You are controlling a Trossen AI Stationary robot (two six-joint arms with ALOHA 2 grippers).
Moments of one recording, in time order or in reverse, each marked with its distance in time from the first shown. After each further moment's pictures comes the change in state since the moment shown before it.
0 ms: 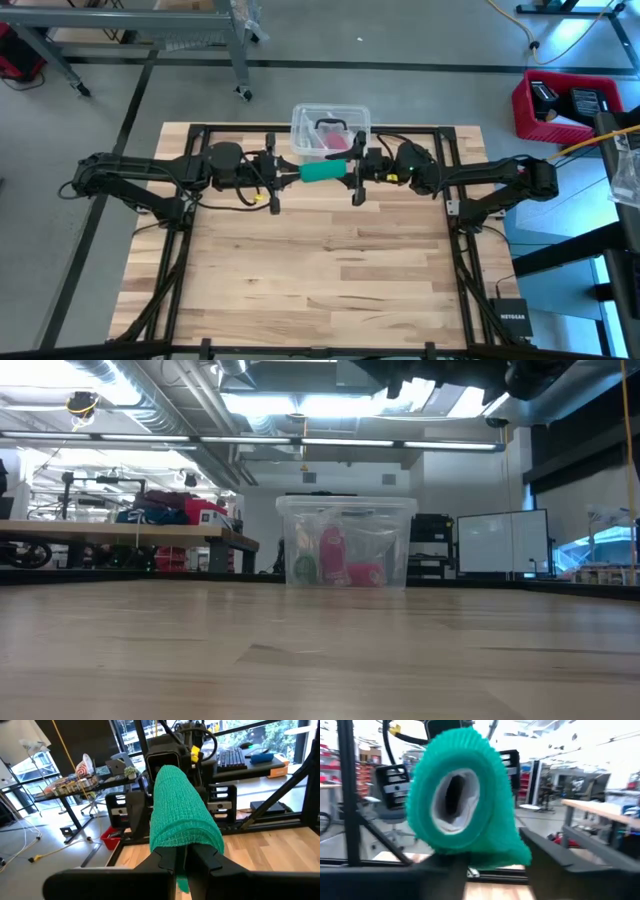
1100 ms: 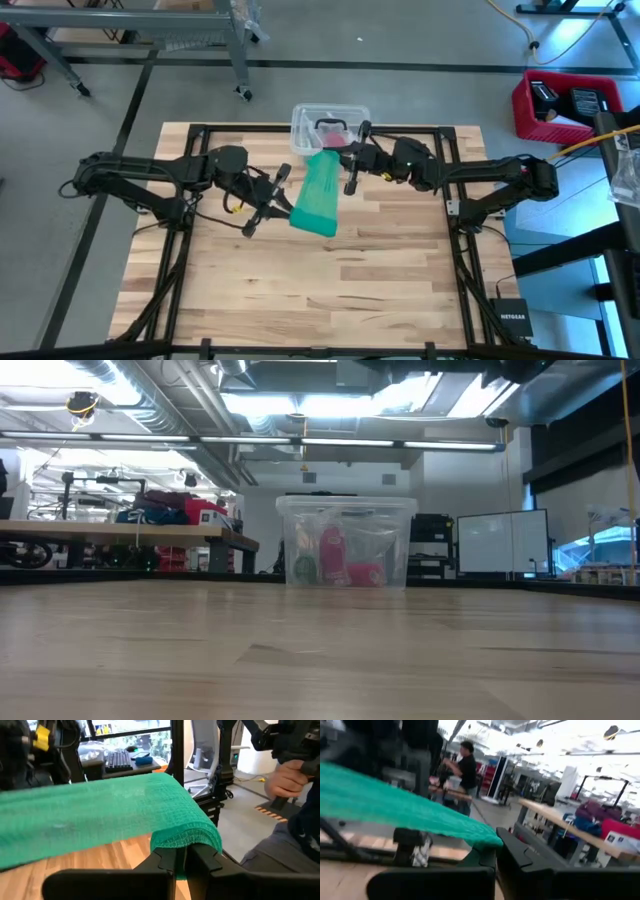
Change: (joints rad) left arm -0.036 0.002 -0.001 -0.099 0.580 -0.044; right arm -0.008 -0.001 0.099 -0.144 0.195 -0.241
